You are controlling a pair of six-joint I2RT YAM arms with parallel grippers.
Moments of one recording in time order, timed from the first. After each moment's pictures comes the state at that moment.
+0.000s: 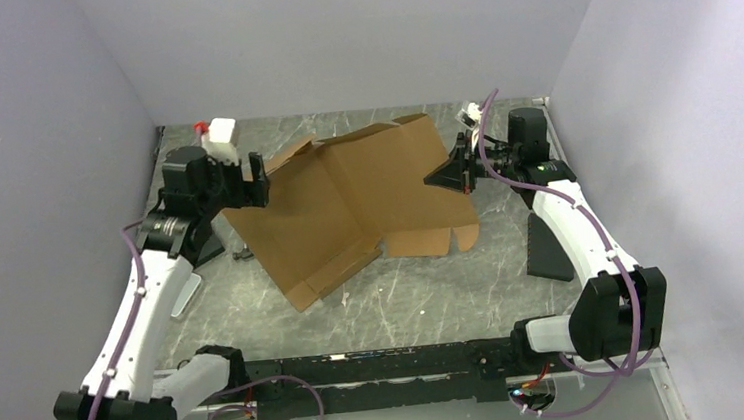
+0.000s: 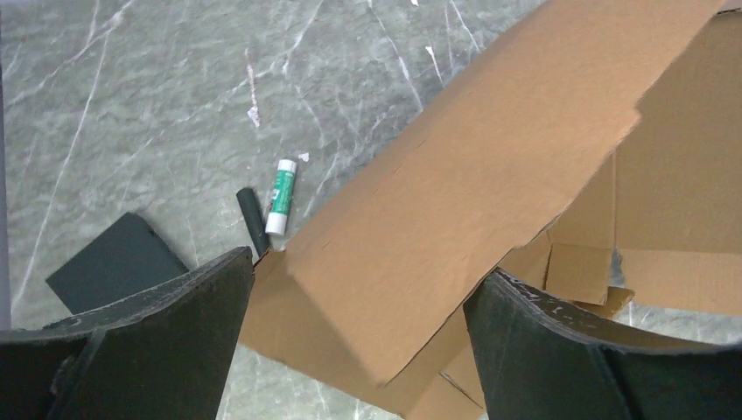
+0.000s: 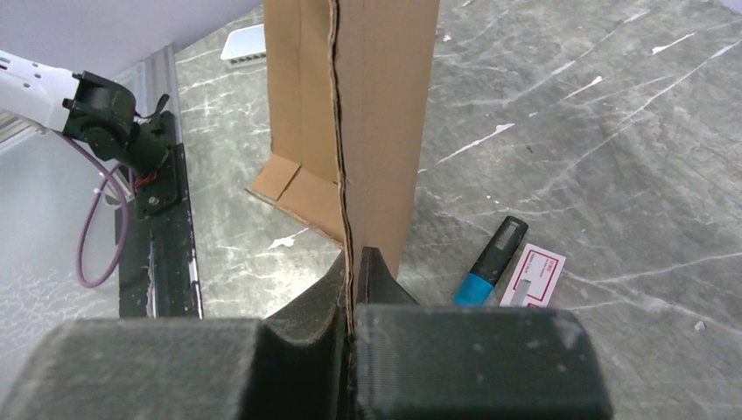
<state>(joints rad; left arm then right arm) -0.22 1.08 1.16 -0.53 0.04 -0.02 0.09 1.30 1.08 -0.28 -1.13 -0.17</state>
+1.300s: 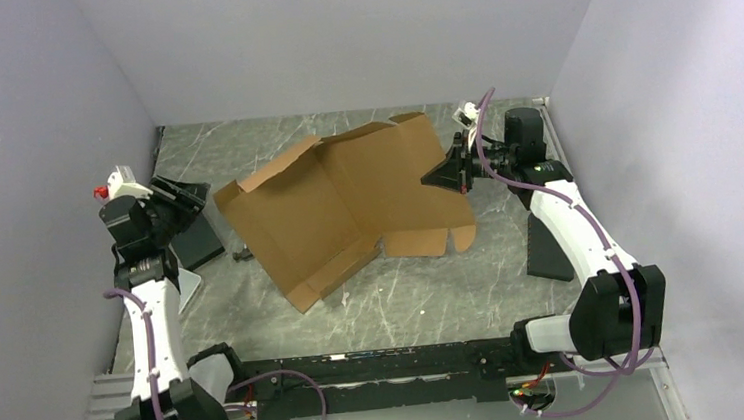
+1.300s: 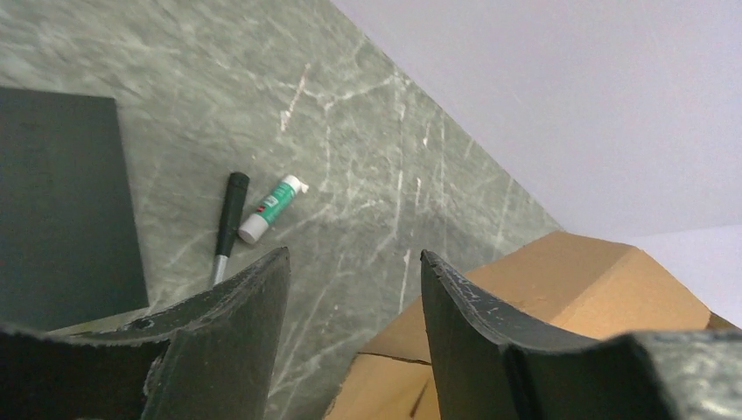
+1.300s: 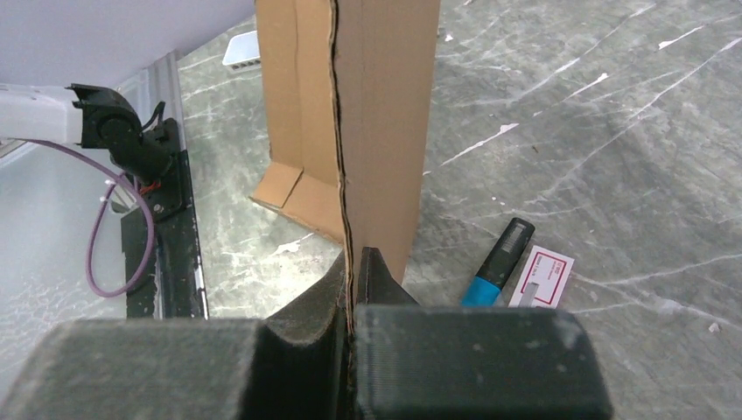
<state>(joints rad) 0.36 0.90 0.76 -0.14 0.34 -0.66 0.12 1.31 1.07 -0.25 -1.11 -0.13</state>
